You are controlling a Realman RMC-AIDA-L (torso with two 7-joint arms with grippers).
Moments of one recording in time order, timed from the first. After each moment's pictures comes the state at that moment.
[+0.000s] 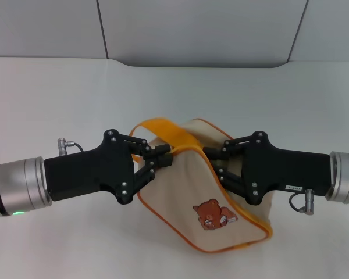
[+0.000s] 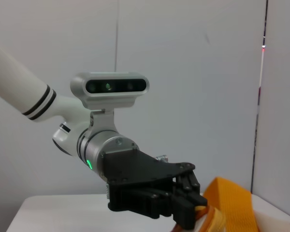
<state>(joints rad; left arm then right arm) -0.53 -2.07 0.81 0.43 1.73 1.67 -0.80 0.58 2.09 -0.81 -0.40 -1.77 -1.63 0.82</state>
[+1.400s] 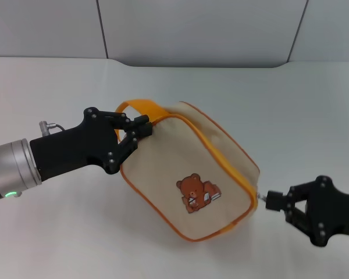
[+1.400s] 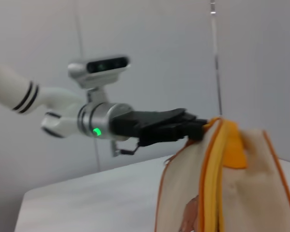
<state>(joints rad) -0.53 -2.07 0.71 0.43 1.73 1.59 -0.84 0.39 2.01 -0.72 -0.40 -1.86 -1.72 0.91</state>
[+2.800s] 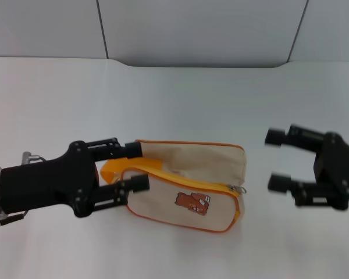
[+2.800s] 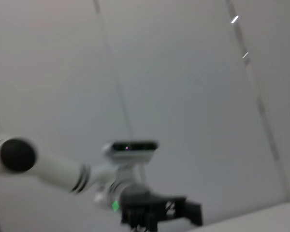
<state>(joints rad) -0.47 -2.01 0.78 0.47 1.74 1.87 -1.14 0.48 1.98 -0.73 -0.43 -1.74 -1.92 1.15</state>
